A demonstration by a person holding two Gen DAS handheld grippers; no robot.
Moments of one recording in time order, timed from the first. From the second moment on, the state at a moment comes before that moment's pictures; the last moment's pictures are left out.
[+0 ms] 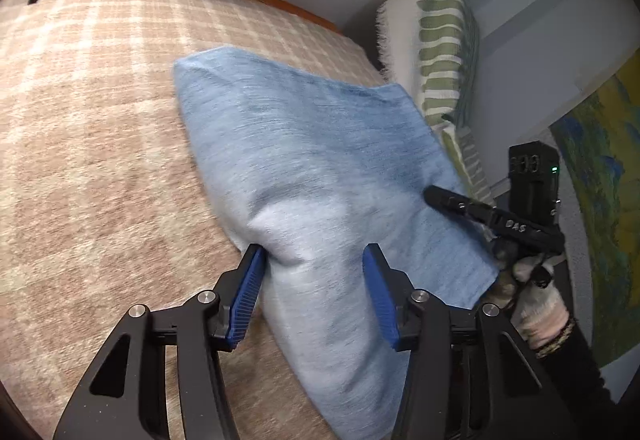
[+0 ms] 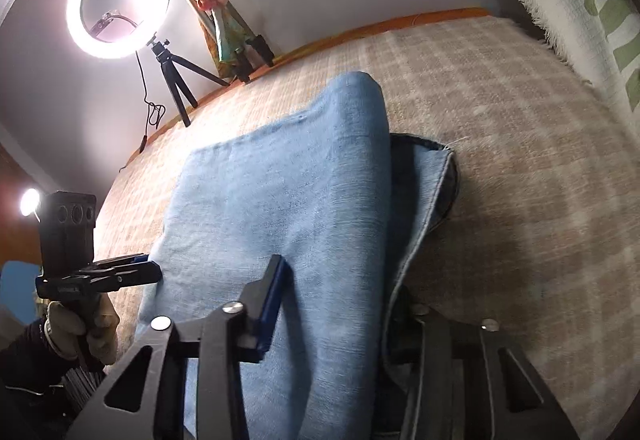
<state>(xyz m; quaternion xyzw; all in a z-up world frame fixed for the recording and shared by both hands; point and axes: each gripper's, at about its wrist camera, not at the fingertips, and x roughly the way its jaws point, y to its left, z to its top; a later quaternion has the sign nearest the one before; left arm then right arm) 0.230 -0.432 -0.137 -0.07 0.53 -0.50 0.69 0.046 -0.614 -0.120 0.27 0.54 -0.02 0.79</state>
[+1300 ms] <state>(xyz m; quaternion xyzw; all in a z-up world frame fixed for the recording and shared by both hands) 0.274 -0.495 -0.051 -0.03 0.39 -0.56 0.73 0.101 -0.598 -0.022 0.07 0.49 -0.10 0.86</state>
